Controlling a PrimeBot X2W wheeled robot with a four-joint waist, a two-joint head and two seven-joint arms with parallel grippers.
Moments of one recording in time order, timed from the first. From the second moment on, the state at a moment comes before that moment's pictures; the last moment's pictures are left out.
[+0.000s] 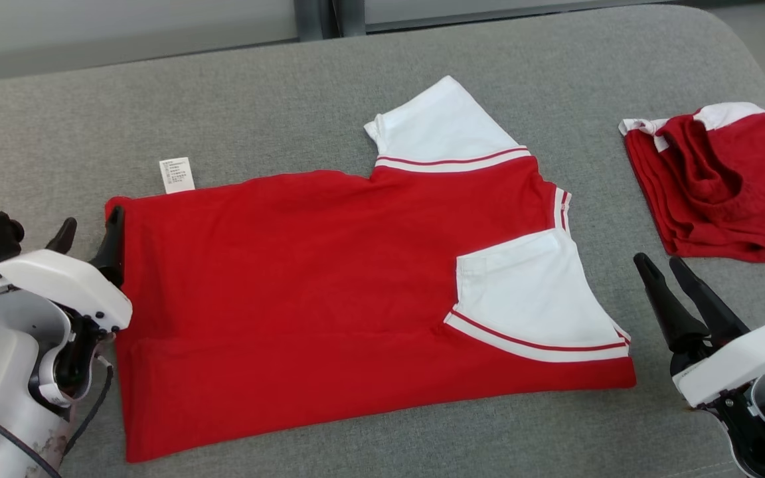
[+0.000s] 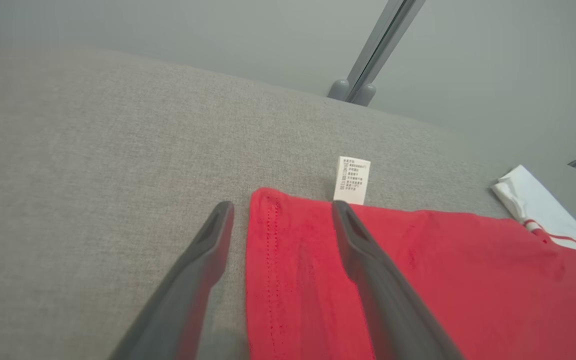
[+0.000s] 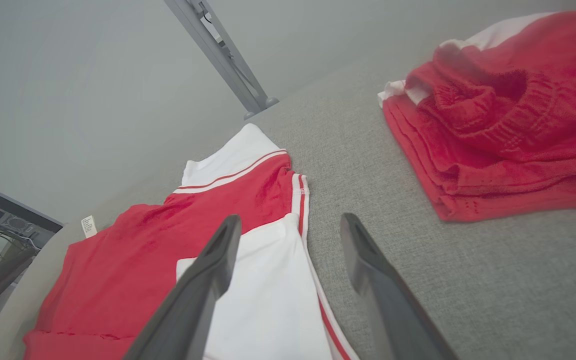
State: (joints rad) left arm -0.43 0.42 -0.31 0.41 -0.89 0.13 0.06; right arm -0.15 -0.27 0.10 0.10 0.84 0.13 0.12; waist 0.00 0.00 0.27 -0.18
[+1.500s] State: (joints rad) left arm -0.75 0.32 -0.44 0.62 -0.78 0.03 -0.05; right arm -0.88 -0.33 0.31 0.47 0.71 0.13 0.34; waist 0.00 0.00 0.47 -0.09
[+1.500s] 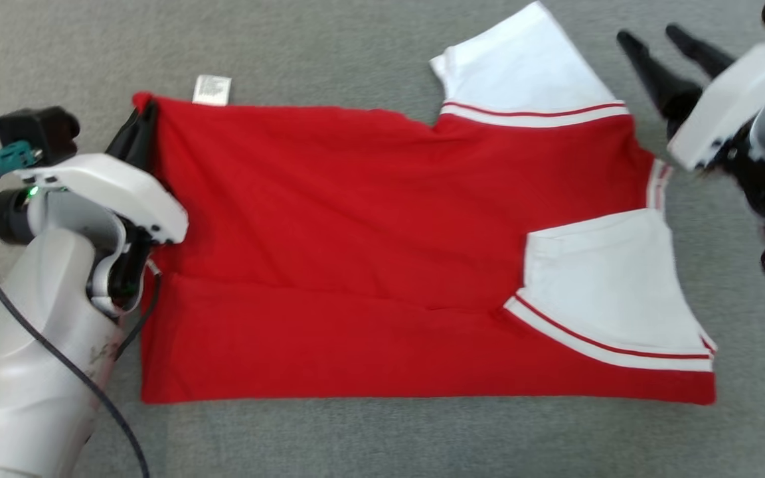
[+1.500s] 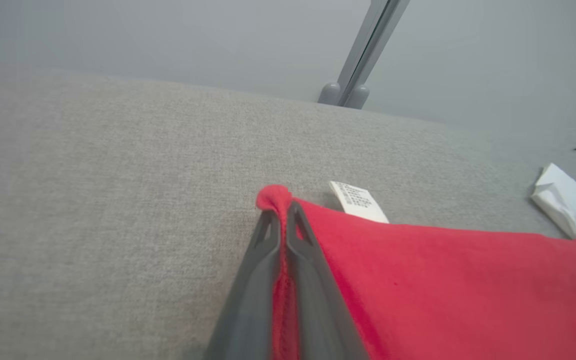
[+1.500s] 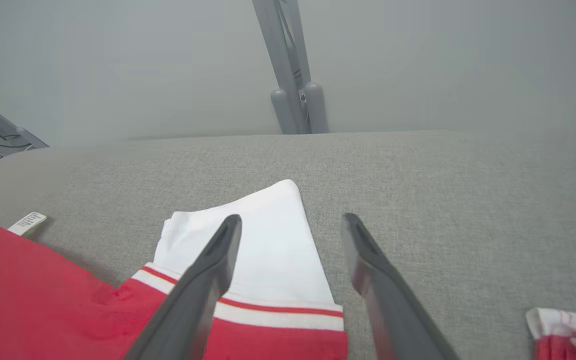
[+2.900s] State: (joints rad) left arm -0.88 0.22 -0.47 0.70 -0.79 -0.03 -0.15; right arm -1.21 -0.33 0.57 0.89 0.71 0.13 0.15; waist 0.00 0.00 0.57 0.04
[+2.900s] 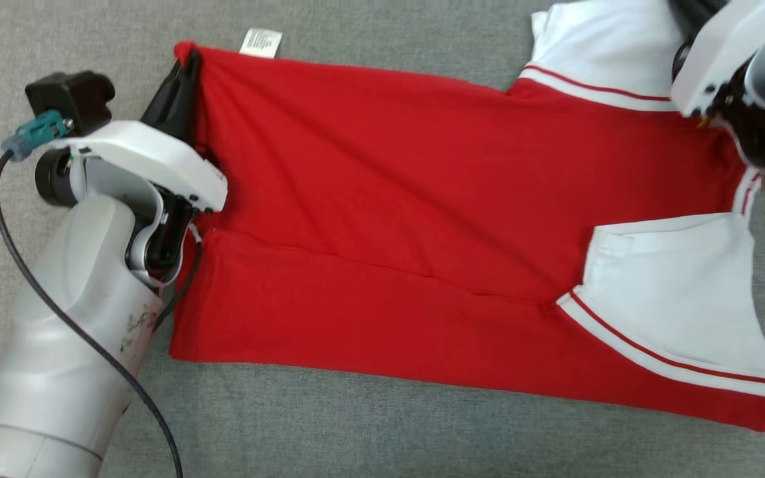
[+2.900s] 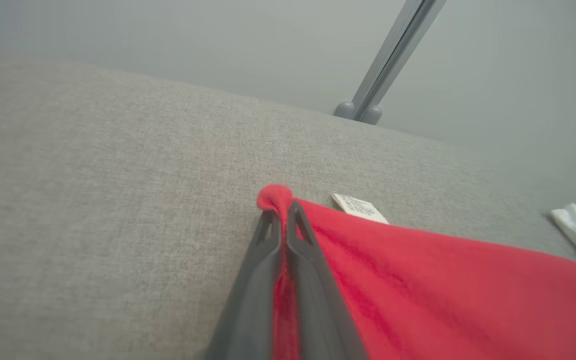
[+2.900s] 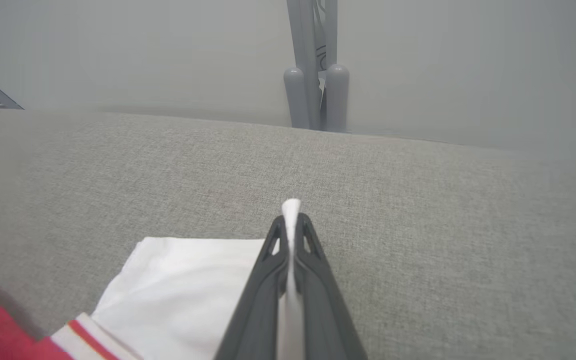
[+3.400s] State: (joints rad) left arm -0.71 0.29 -0.45 0.59 -0.83 -0.04 -0.17; right arm -0.92 -0.52 0.66 0.49 0.94 0.13 -0.06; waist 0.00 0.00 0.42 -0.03
